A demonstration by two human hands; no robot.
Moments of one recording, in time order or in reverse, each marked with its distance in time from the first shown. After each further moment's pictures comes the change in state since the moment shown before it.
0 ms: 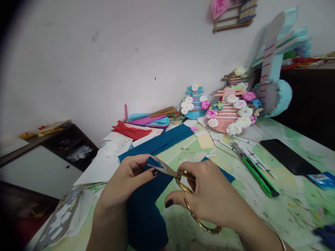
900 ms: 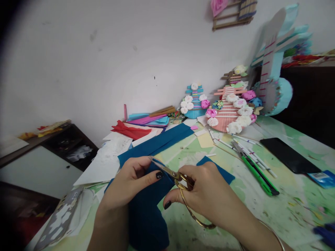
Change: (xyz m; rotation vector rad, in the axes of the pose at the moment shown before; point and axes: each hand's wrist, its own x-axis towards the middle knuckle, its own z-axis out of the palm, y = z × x) left_hand 0.001 -0.004 0.005 0.077 0.014 -0.045; right_hand -0.001 -0.001 0.005 0.008 0.149 -0.061
